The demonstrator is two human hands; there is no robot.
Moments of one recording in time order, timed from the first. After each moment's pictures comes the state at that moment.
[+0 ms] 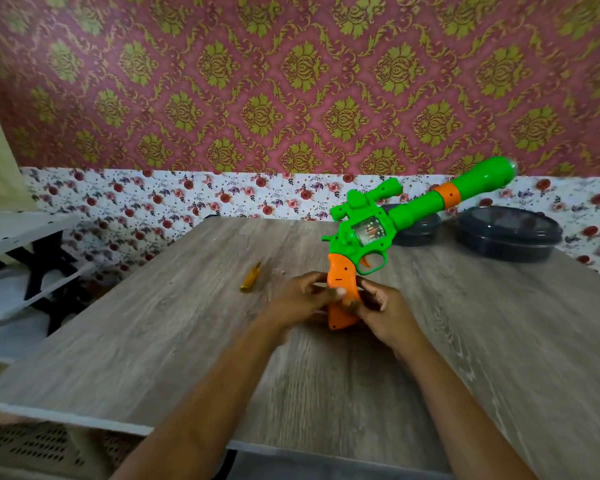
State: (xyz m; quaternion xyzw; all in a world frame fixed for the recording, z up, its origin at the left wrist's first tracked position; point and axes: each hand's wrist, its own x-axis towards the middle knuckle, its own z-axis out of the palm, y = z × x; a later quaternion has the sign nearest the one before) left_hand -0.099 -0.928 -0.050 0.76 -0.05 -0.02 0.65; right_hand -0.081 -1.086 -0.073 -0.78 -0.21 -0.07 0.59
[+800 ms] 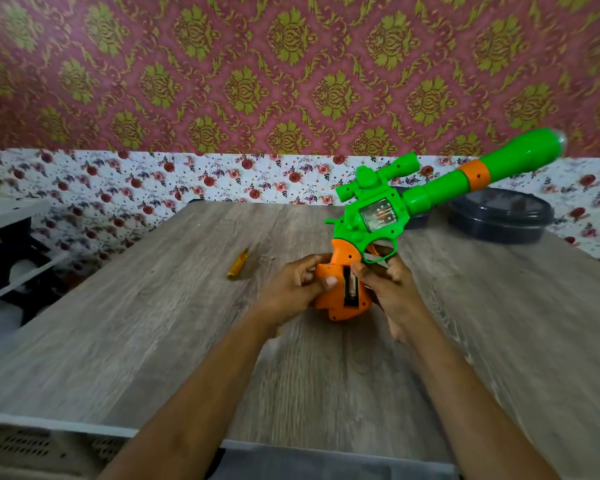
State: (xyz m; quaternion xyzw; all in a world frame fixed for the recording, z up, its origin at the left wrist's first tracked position) left_hand -0.094 -0.926 -0.060 0.75 -0.15 0.00 0.65; right_hand -0.073 -1.086 -0.067 -0.62 -0.11 -0.06 0.78
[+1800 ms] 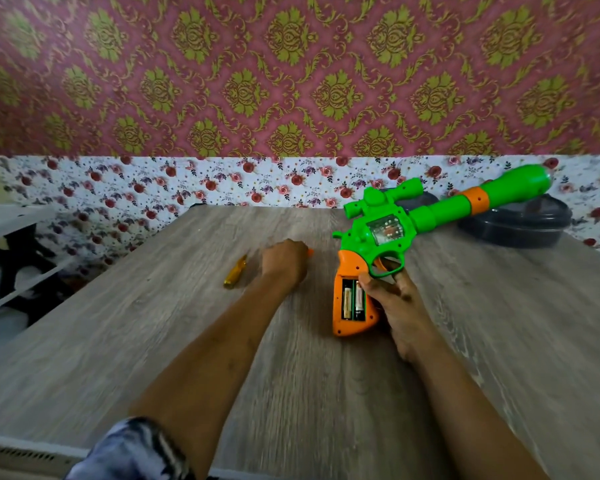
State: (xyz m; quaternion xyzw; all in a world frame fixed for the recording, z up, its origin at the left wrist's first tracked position) left_hand 0.008 -0.920 -0.057 0.99 0.02 0.12 -0.01; right_hand -0.059 -1.097 -0.087 -0.59 -0.10 -0.03 0.80
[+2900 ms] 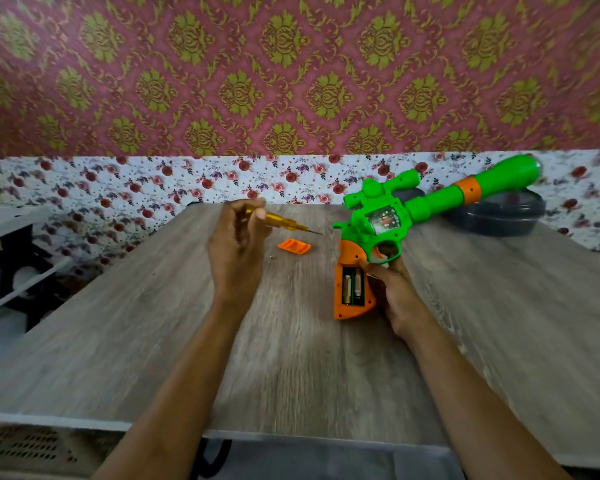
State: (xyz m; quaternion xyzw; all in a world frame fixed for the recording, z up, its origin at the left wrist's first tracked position) left_hand -0.111 -0.896 -0.020 0.68 -0.10 0.46 0.57; right_hand -0.063 -1.093 -0.080 -0.56 -0.09 -0.03 0.83
